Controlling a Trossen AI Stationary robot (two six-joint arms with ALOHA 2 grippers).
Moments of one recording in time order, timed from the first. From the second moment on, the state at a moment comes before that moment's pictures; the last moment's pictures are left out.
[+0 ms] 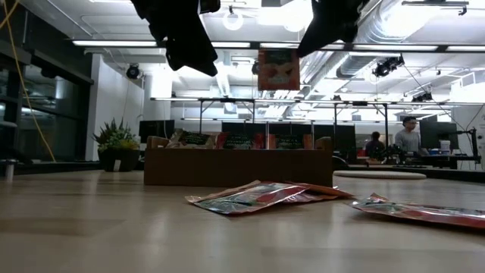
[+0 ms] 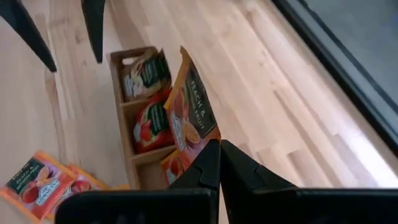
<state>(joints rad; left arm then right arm) -0.14 1.44 1.09 -0.41 -0.02 -0.29 0.17 1.39 1.16 -0.61 0.46 0.38</state>
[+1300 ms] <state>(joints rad) -0.14 1.44 1.09 -0.41 -0.04 -0.27 0.22 1.43 0.81 -0.27 0.37 0.59</state>
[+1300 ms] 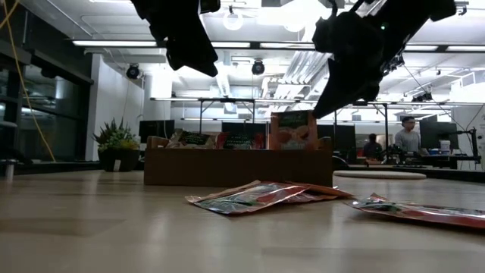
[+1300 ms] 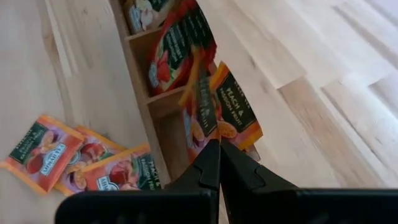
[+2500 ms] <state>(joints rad) -0.14 1.44 1.09 -0.42 -0.04 -0.27 0.15 1.36 0.80 -0.22 0.24 0.61</state>
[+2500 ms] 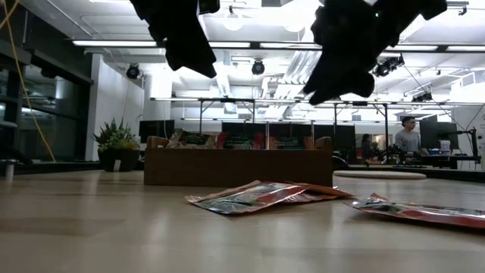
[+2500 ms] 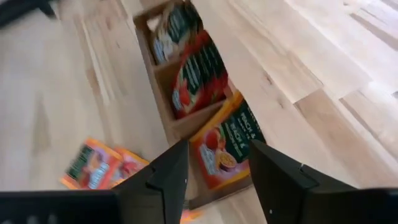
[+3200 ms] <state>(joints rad) -0.14 1.44 1.09 -0.42 -0.01 -0.23 0.55 1.34 0.80 -0.24 0.31 0.98</state>
